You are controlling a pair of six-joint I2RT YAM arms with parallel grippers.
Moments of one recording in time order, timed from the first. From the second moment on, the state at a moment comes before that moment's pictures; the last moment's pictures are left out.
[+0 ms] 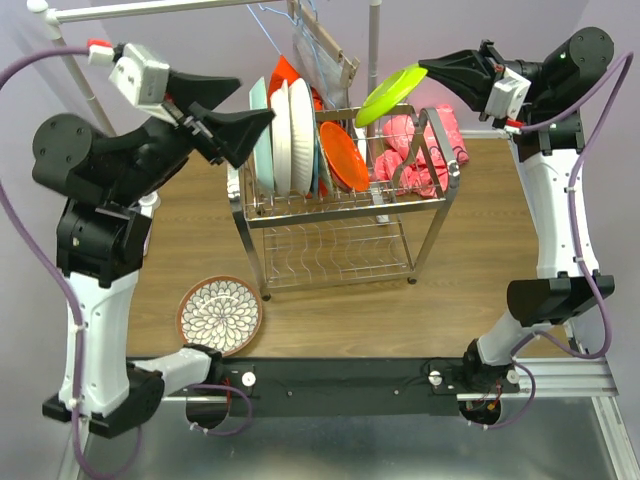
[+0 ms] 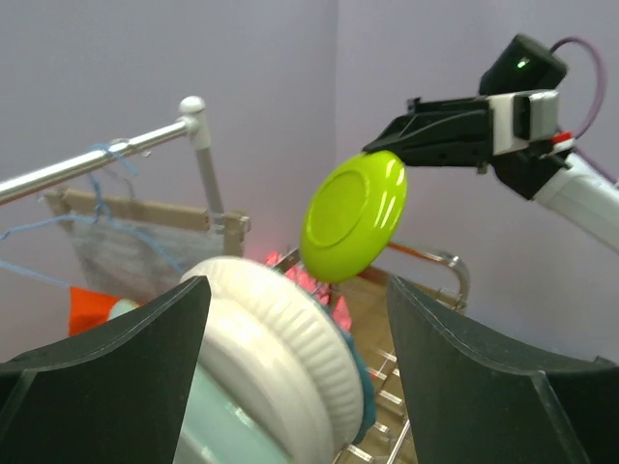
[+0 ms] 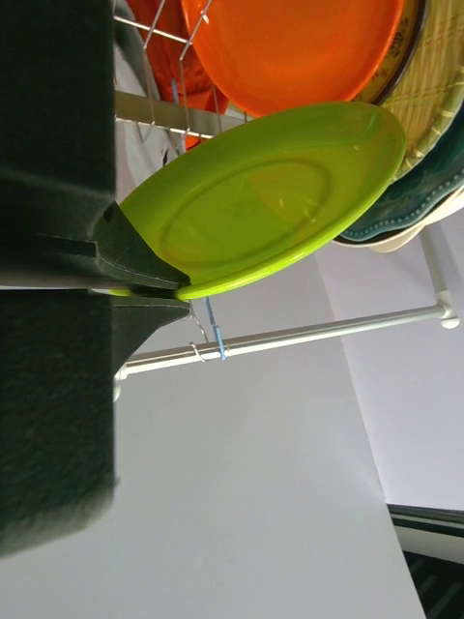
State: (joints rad) left arm -0.23 1.13 1.89 -0.38 0.58 -0.23; right arm 0.06 1.67 2.08 0.10 -1.48 -0.85
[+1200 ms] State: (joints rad) left arm -1.04 1.71 2.33 -0.51 -0.52 0.62; right arm 0.06 1.51 2.02 0.10 -1.25 -0.48
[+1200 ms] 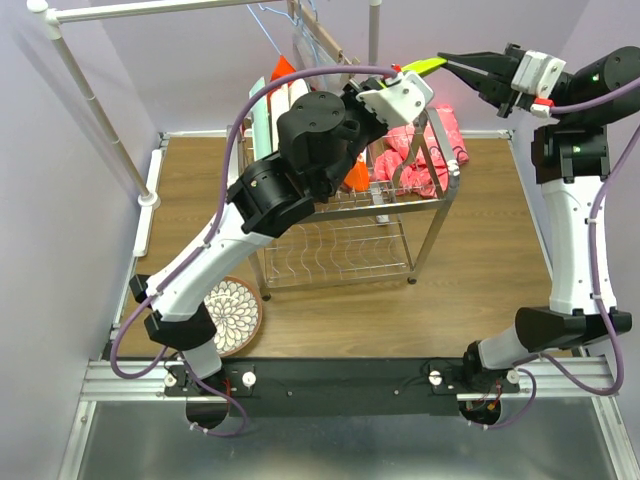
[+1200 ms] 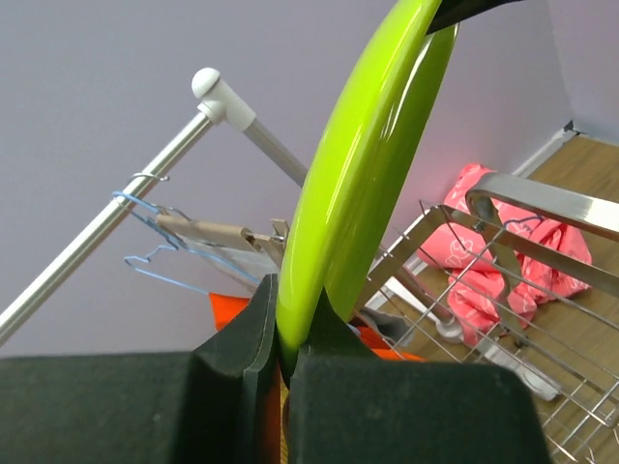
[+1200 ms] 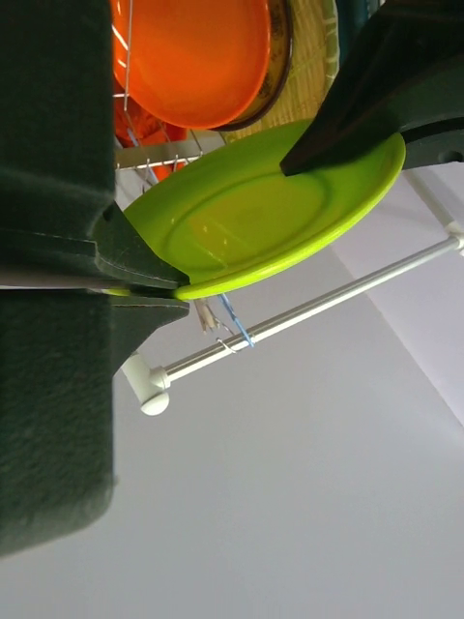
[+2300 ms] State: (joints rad) left arm -1.06 1.51 1.69 0.53 -0.70 1.19; right arm 0.06 1.29 1.82 0.14 -0.78 0.77
